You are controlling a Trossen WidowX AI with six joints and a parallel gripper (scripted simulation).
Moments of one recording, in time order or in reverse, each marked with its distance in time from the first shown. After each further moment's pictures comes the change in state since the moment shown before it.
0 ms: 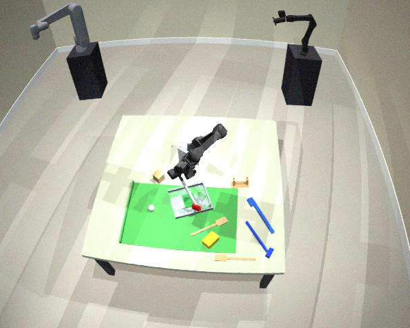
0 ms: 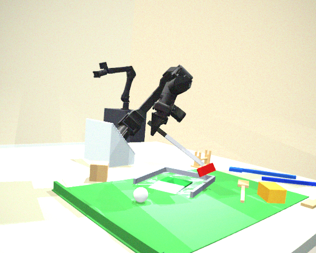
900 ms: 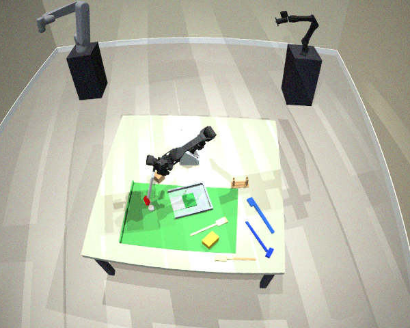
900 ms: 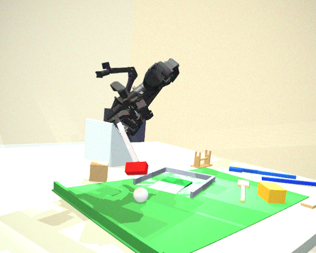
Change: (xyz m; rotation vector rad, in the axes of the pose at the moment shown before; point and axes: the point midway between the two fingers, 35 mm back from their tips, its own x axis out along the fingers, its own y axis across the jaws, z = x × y) arm 0.027 -0.078 -0.135 0.558 0.423 -0.195
